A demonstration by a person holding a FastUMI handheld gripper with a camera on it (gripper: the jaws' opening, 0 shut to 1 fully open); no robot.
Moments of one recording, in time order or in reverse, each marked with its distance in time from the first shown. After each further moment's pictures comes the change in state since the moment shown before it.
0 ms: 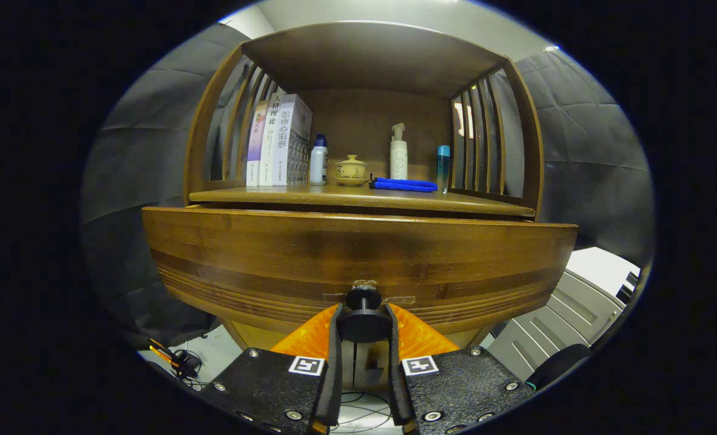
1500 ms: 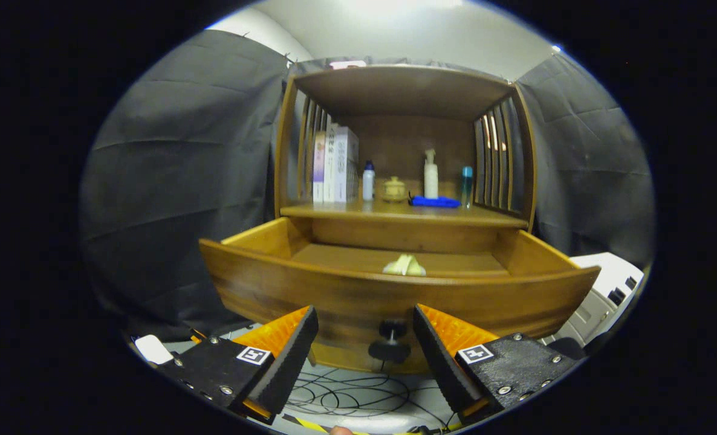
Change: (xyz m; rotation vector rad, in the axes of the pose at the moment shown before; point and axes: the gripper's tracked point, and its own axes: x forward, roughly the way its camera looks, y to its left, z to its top) arm -0.135 0.035 0.053 -0.025 -0.080 0.199
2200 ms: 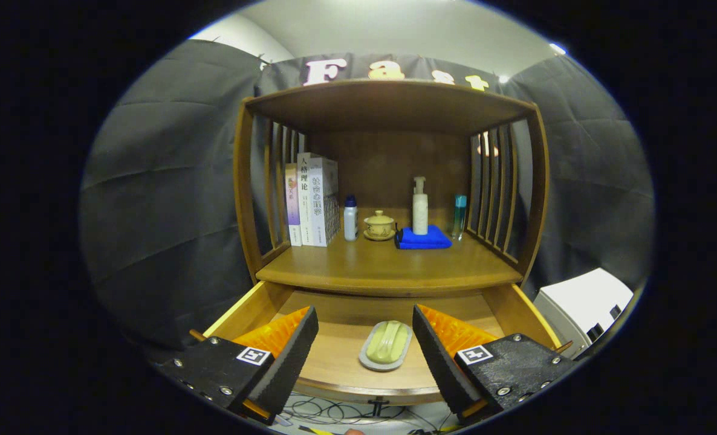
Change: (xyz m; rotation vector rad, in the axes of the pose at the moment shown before) arm 0.082 -0.031 0.107 0.106 0.105 -0.081
